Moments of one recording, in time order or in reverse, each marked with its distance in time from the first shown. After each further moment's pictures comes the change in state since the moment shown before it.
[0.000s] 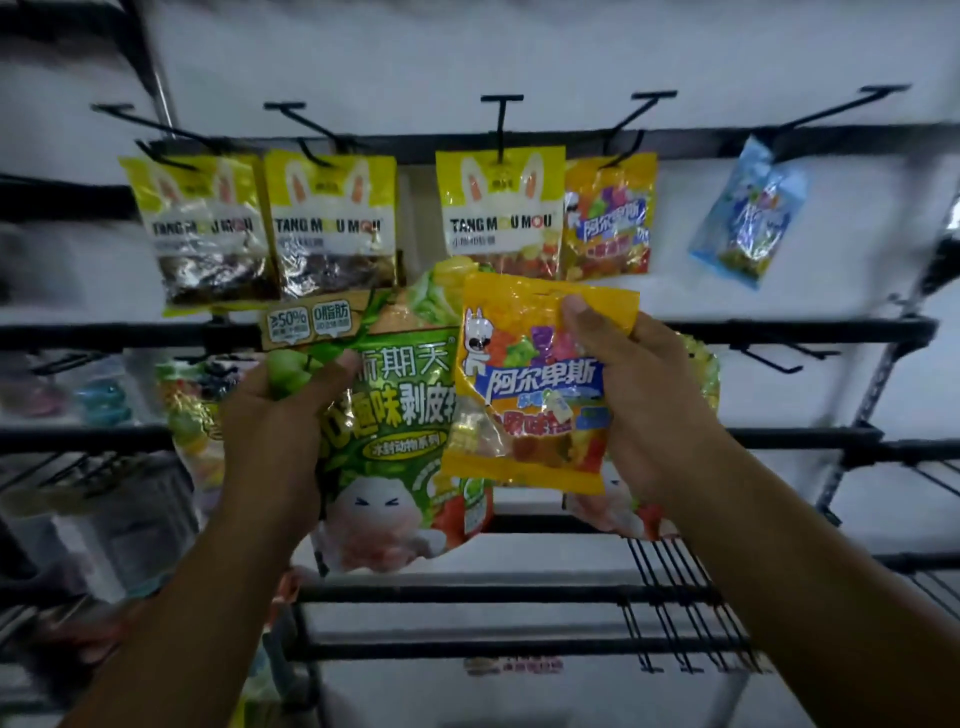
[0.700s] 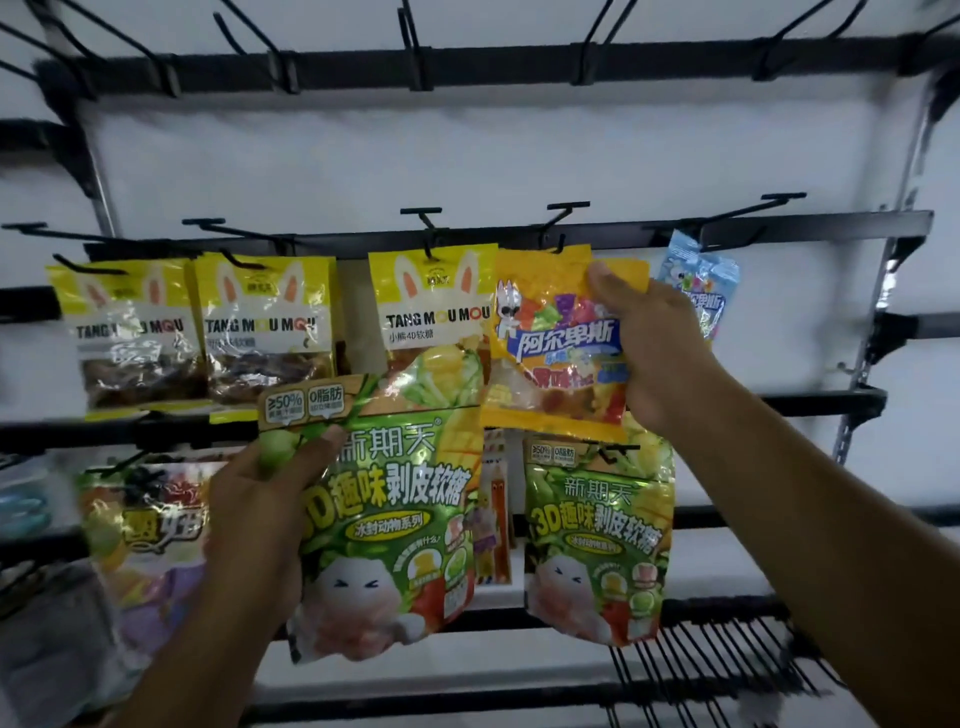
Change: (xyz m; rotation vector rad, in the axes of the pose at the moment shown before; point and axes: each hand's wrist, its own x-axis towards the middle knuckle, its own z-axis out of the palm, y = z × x) left_hand 0.016 -0.007 0.060 0.040 0.004 -0.053; right_hand 0.106 -0.077 -0.054 -0.070 0.137 -0.115
